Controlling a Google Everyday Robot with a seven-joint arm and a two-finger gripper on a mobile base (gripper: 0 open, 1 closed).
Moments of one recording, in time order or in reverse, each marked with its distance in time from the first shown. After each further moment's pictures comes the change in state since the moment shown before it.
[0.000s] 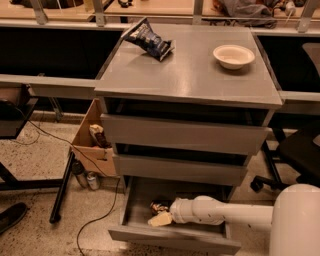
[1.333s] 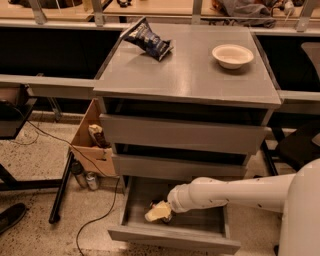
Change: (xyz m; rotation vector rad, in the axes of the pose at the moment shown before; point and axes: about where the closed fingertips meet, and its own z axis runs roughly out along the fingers) arm -0.078 0.064 -0.101 0.035 0.111 -0.101
